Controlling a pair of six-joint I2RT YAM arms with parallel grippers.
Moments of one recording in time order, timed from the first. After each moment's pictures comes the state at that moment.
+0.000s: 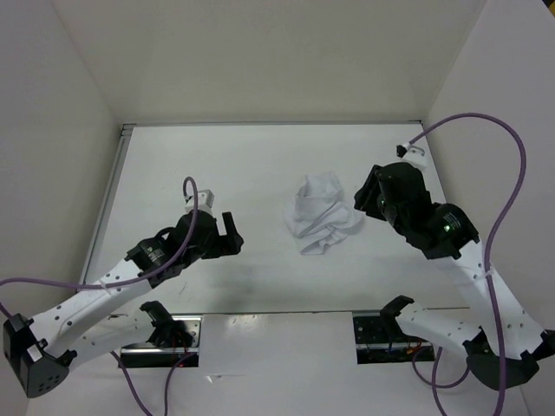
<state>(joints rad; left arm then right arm) -0.75 0.87 0.75 -0.60 -0.28 -0.76 0.58 0.97 1.30 -1.00 0.42 0.71</state>
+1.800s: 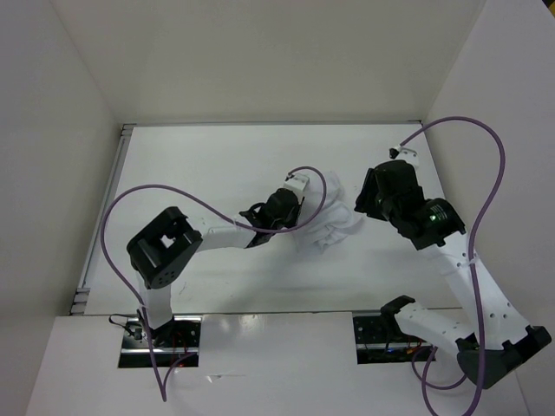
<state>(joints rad) -0.85 1.87 1.07 0.26 -0.27 -0.28 0.45 0.99 1.21 -0.95 0.35 0.59</state>
